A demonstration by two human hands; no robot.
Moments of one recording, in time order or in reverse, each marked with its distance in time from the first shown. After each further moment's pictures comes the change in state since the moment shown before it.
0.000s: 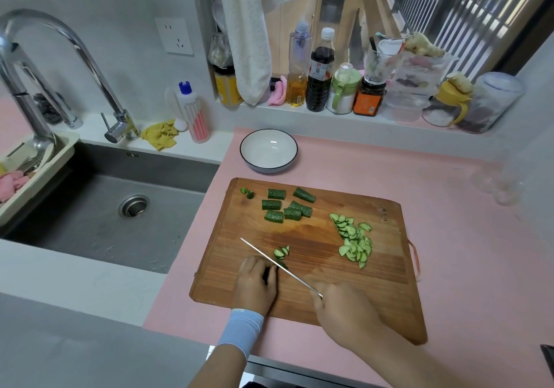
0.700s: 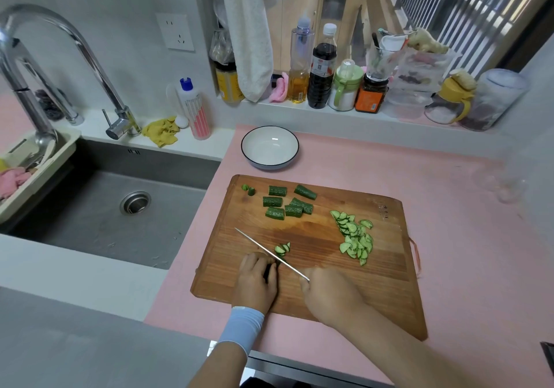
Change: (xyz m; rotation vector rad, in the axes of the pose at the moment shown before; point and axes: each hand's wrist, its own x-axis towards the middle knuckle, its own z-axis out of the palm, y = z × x) left_hand -0.006 -0.001 -0.001 -0.022 -0.006 0.004; right_hand 0.023 -0.021 -0.003 0.013 -0.050 0.034
